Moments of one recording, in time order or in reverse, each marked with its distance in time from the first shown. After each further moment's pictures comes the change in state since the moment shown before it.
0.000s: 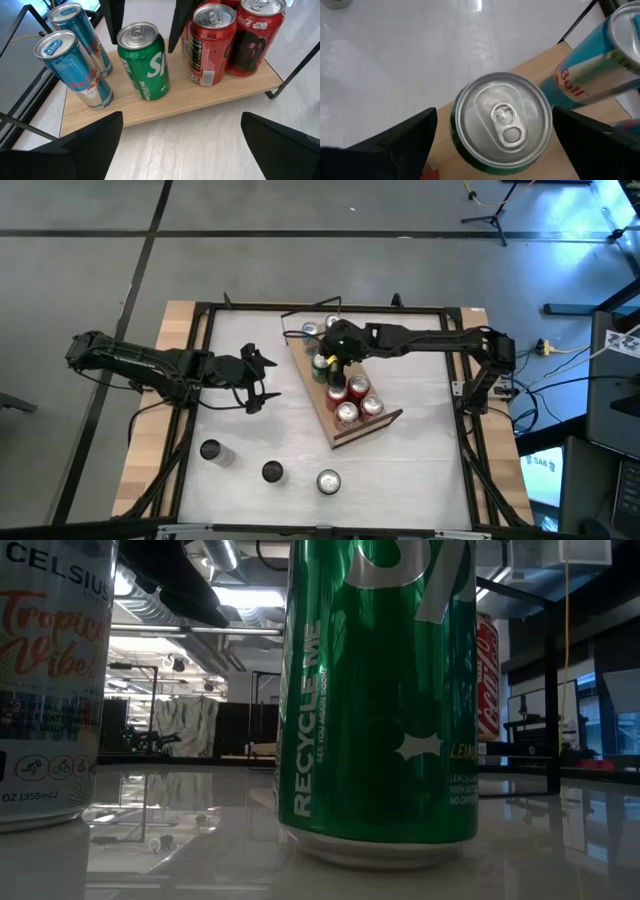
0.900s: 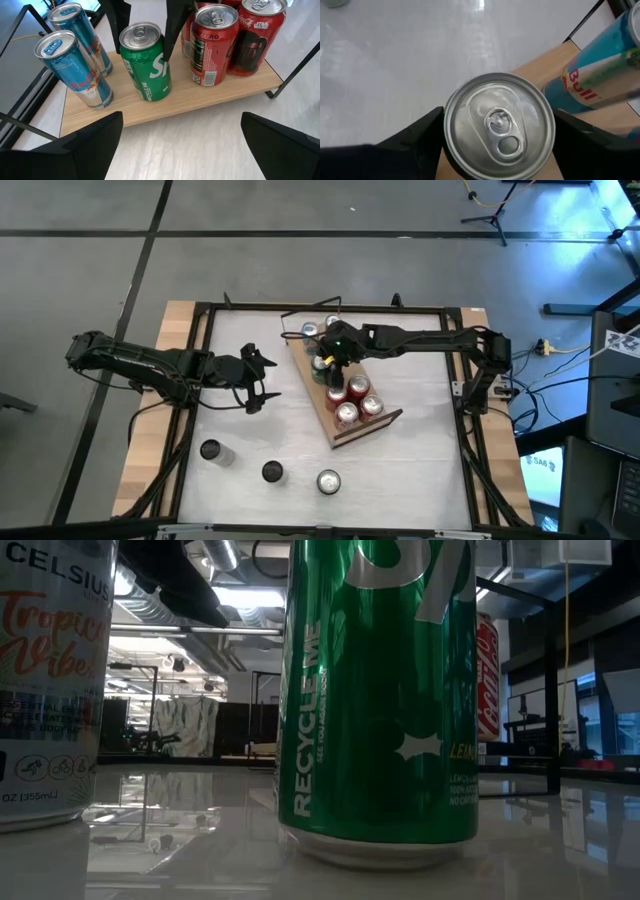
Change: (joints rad) left arm 0.000 0.000 0.000 0.000 0.000 0.000; right arm -0.001 0.033 0.001 0.023 -0.009 0.000
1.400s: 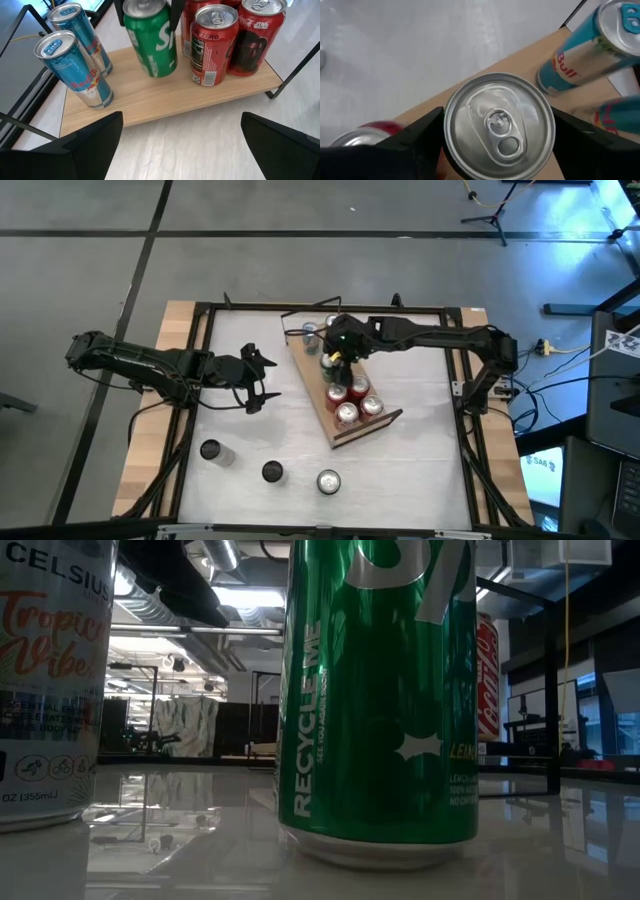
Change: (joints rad) left arm 0.000 0.000 0.000 0.000 0.000 0.000; right arm 0.000 -0.050 0.107 -0.241 -0.014 -0.004
